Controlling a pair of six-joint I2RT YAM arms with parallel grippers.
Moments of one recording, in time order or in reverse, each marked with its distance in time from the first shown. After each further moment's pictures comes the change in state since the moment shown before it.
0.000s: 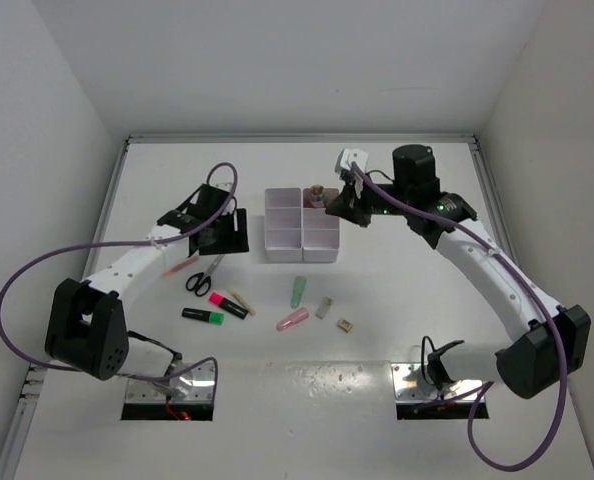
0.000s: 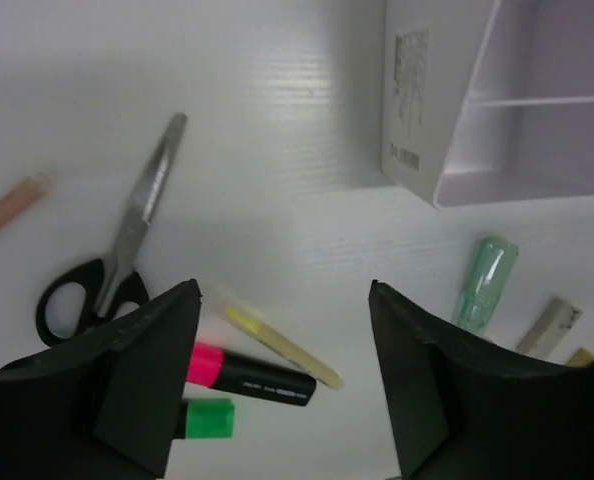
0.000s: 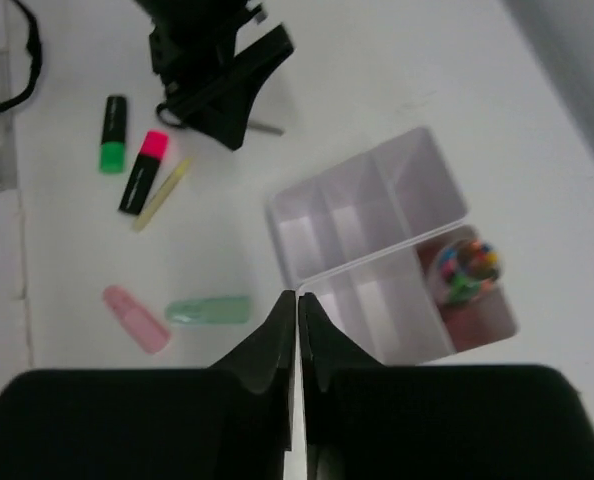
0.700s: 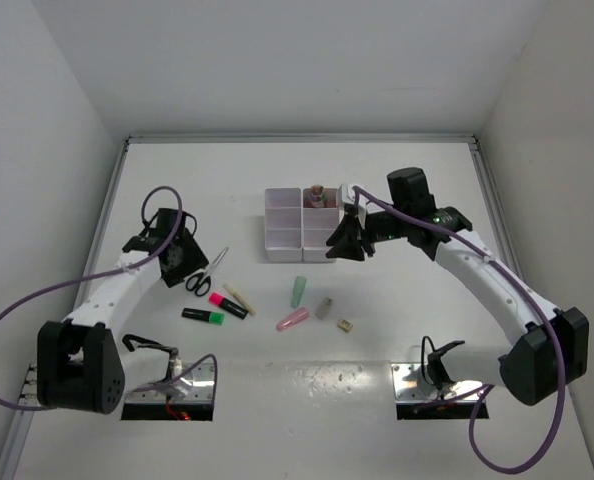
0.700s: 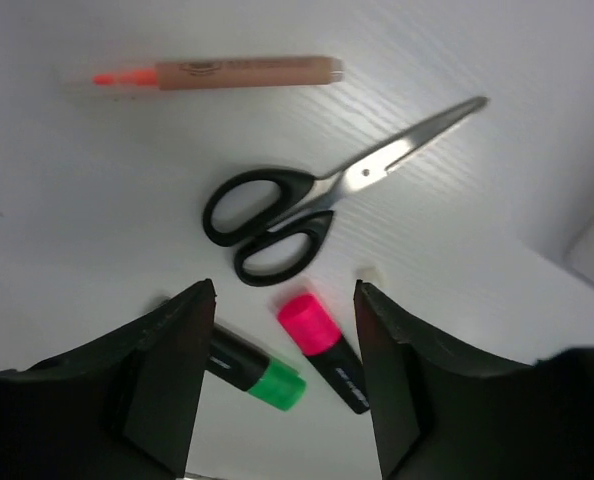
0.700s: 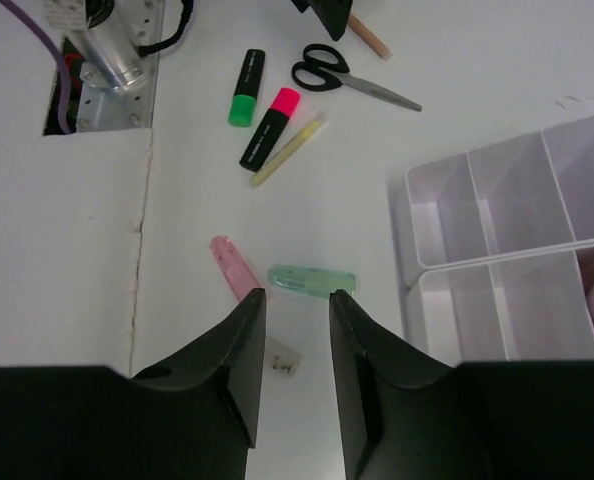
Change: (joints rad) left arm 0.225 -0.230 -0.223 -0.106 -0.142 -0.305; right arm 0.000 -0.037 -0.147 -0.146 -0.259 -0.136
